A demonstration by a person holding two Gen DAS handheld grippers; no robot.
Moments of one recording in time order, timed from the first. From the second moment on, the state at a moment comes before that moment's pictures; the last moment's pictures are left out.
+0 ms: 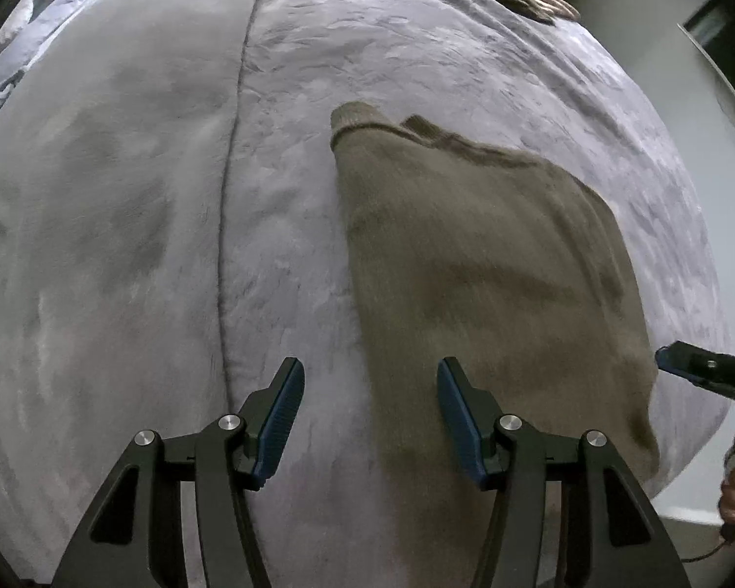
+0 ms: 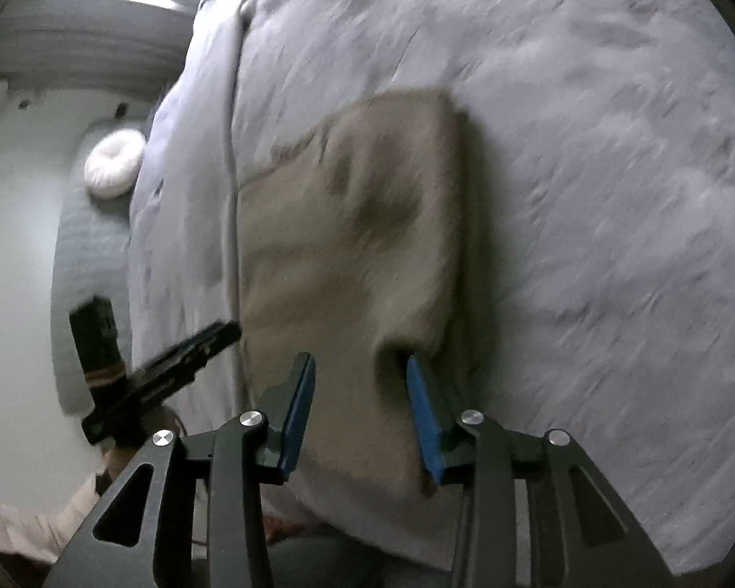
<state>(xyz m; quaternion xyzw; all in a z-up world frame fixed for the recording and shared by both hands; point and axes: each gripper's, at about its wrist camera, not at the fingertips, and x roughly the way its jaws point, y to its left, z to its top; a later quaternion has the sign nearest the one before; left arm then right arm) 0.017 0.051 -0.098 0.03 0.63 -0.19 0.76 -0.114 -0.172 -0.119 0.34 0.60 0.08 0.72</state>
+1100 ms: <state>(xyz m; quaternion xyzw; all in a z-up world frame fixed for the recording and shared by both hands) -0.048 0.066 -0.079 0.08 0.67 -0.15 0.72 -0.114 -0.128 -0.144 0.27 0.67 -0.06 0.69</state>
